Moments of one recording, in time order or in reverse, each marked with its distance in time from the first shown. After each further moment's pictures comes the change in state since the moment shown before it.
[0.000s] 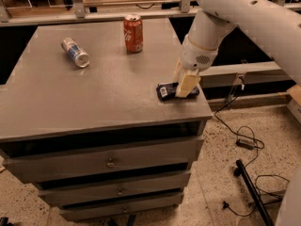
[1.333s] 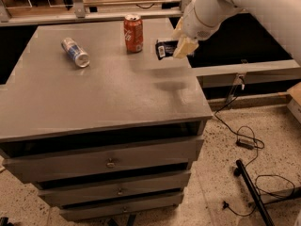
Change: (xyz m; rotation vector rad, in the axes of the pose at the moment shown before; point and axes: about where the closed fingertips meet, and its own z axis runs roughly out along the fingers) arm -0.013 -0.115 -0.075 0.537 -0.065 -0.139
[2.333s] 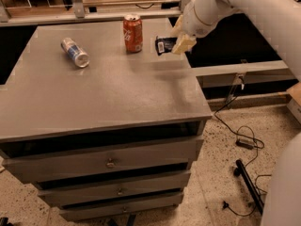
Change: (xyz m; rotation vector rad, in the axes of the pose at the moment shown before) arm 0.008 -0.026 0.025 0.017 -0.041 0.004
